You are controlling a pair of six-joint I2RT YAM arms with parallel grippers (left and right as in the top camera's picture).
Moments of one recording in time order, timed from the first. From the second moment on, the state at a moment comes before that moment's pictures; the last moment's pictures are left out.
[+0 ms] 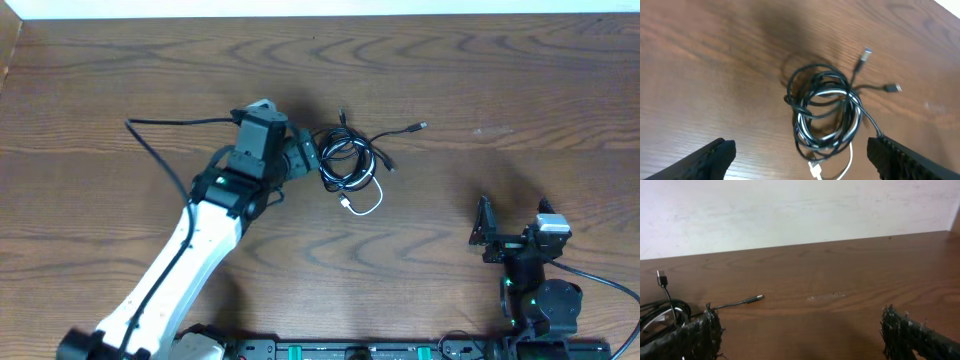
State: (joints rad) left arm -0.39 1.36 0.99 -0.50 -0.01 -0.73; right arm 0.02 0.01 0.01 -0.07 0.02 0.13
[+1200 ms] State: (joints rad) left arm -0.45 1.76 0.99 -0.27 0.10 -1.14; right arm 0.02 0.01 0.01 -0.07 0.02 0.13
